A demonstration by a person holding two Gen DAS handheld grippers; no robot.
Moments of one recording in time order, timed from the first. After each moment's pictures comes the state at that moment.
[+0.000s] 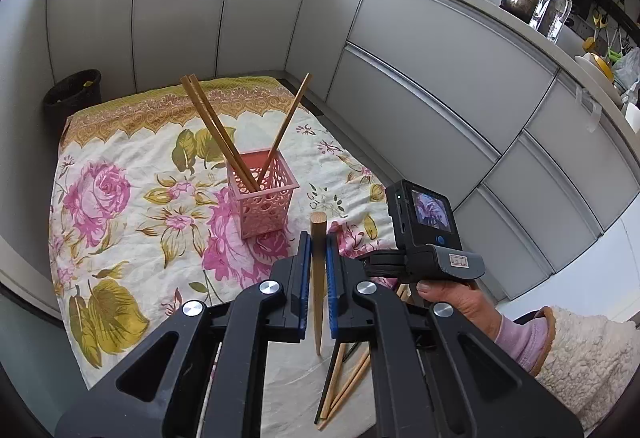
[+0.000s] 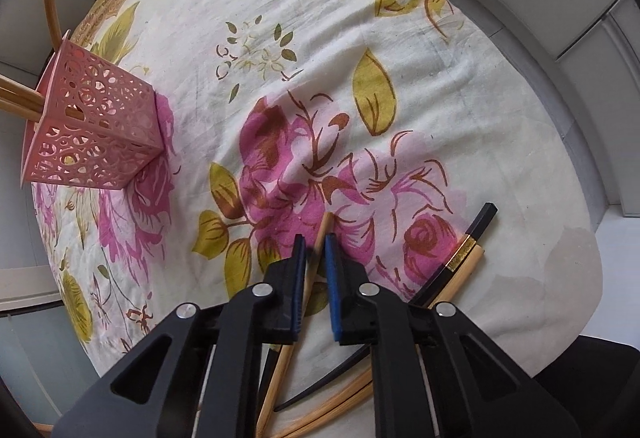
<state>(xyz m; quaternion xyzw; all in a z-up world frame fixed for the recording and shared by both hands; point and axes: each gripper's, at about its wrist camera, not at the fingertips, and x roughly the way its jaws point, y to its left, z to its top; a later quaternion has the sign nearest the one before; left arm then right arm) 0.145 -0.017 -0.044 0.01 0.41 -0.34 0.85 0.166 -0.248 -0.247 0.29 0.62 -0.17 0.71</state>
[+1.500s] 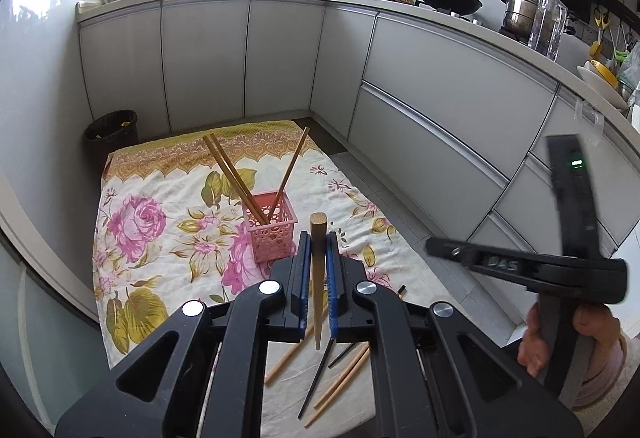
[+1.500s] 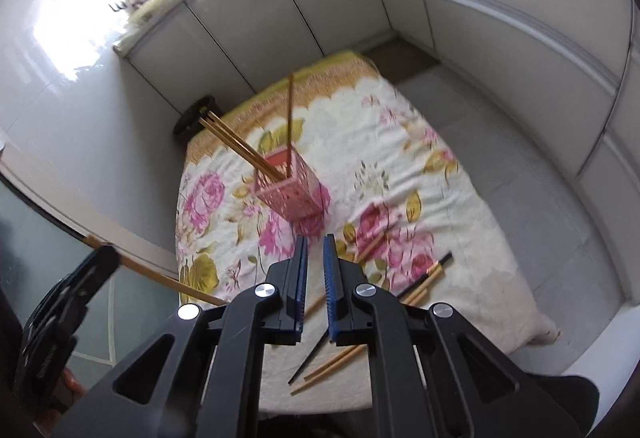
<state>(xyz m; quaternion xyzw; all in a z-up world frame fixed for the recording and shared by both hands) 0.088 -0.030 0.019 0.02 0.35 -0.29 0.89 0.058 -0.255 -0.057 0.28 0.46 -0.02 0.84</state>
